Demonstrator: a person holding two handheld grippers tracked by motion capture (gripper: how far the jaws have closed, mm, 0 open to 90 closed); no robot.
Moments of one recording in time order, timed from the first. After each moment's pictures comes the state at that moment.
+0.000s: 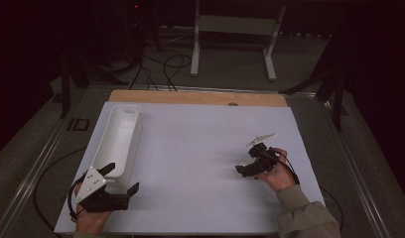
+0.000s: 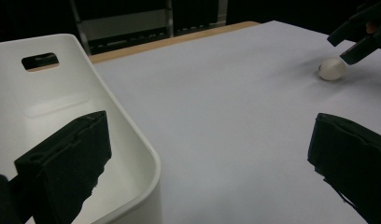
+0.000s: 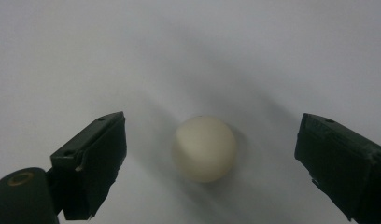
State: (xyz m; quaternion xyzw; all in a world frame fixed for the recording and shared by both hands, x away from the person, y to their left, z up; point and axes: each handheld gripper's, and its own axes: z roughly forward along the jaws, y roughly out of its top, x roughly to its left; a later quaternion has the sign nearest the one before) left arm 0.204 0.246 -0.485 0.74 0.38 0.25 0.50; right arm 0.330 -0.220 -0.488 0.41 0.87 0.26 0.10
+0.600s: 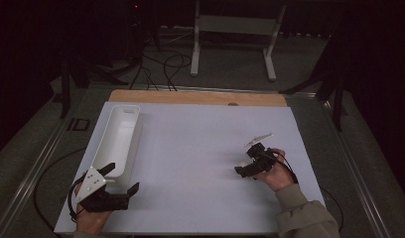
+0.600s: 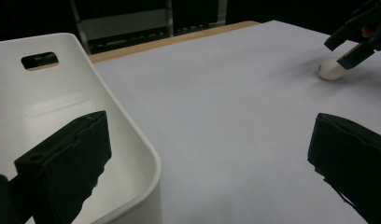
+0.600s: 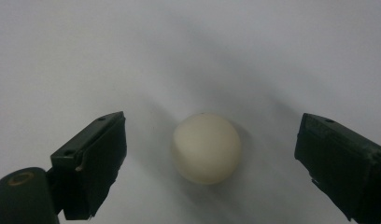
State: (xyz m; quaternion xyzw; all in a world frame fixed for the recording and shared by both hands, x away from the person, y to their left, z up) left arm 0.204 0.246 -0.485 0.74 0.38 0.25 0.50; right arm 0.334 -0.218 -0.495 0.41 0.87 0.24 0.09
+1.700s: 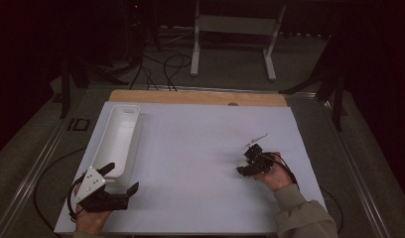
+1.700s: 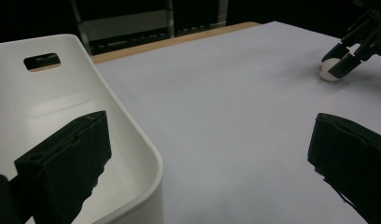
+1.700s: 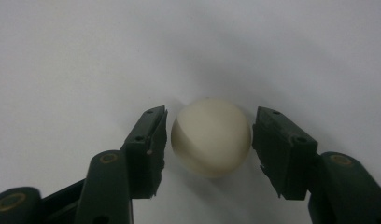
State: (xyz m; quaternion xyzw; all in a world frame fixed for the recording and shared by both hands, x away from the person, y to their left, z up) left arm 0.204 0.247 -0.485 0.73 0.38 0.25 0.50; right arm 0.336 -0.214 -0.505 0.42 0.88 0.21 0.07
